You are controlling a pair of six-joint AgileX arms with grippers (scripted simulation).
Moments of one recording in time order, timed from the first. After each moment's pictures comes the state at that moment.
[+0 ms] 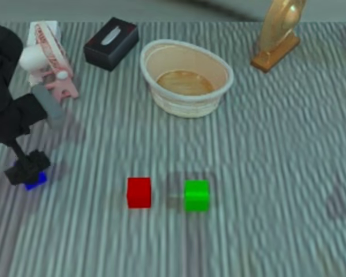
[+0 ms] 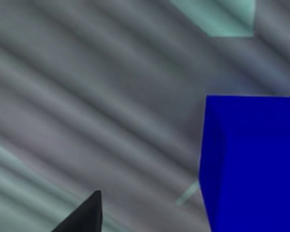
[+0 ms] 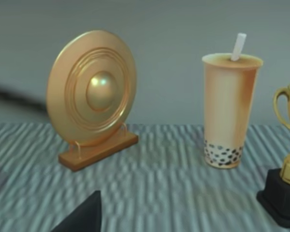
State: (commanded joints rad) left arm -0.08 1.92 1.26 -0.91 0.00 0.89; right arm 0.01 0.00 0.00 0.00 0.00 0.00
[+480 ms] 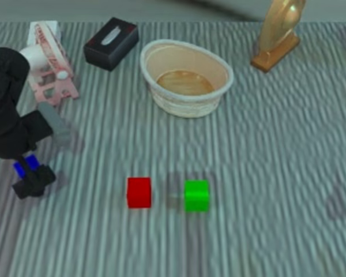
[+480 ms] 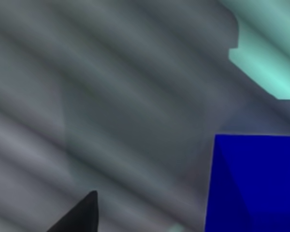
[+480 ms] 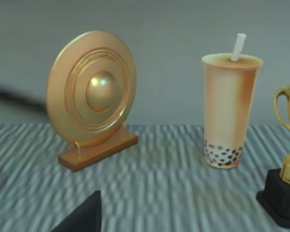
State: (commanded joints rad) left arm -0.08 1.99 1.17 -0.75 0.00 0.89; right arm 0.01 0.00 0.00 0.00 0.00 0.00
